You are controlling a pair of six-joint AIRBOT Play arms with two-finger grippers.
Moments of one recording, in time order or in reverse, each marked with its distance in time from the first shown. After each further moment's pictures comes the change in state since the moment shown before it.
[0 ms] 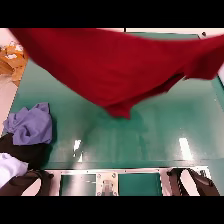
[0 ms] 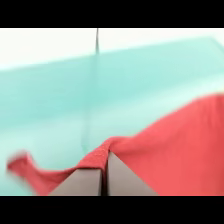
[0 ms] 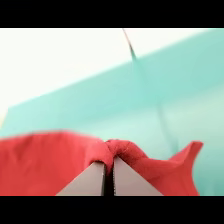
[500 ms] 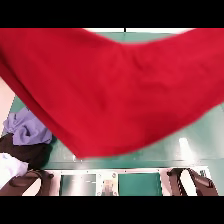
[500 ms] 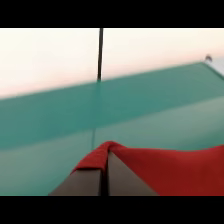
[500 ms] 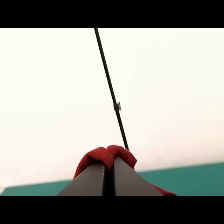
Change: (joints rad) left arm 0.002 0.049 0.038 0.024 -0.130 -0.056; right arm -0.004 0.007 0.272 -0.063 -0.097 0.026
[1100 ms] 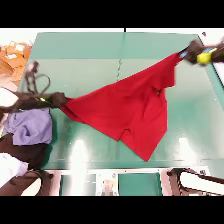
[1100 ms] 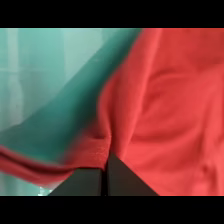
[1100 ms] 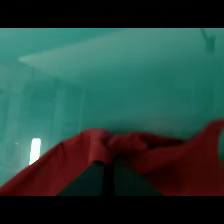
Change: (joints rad) left arm 0.000 -0.107 -1.118 -0.282 0.459 0.090; right arm 0.243 -0.699 -0.329 0.105 0.002 -0.211
